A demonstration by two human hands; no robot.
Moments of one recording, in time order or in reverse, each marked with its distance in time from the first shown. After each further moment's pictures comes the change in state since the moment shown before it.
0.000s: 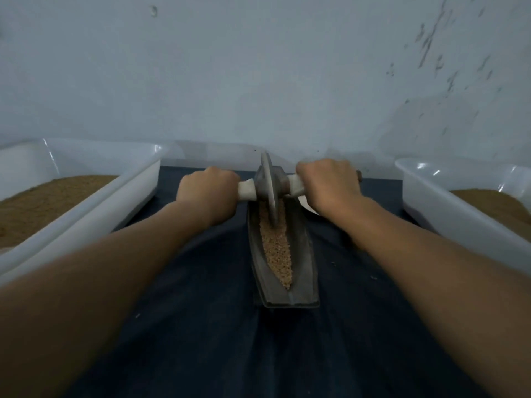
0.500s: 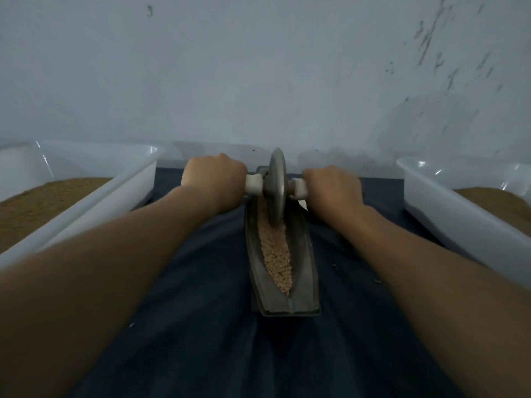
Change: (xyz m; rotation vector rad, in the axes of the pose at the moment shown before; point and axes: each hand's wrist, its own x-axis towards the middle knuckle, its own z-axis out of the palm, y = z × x) left_hand 0.019 0.007 -0.016 0.136 0.014 0.069; right_hand -0.001 0.003 0.016 0.117 -0.058 0.127
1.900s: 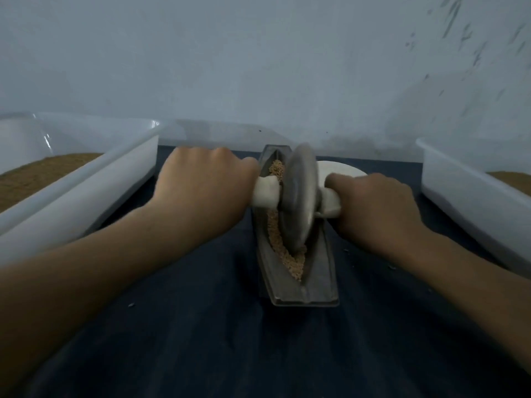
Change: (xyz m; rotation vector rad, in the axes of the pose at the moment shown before) left_hand -0.065 -0.010 0.008 0.137 0.475 0.206; right_hand -0.067 0.028 0.019 0.049 0.323 -0.199
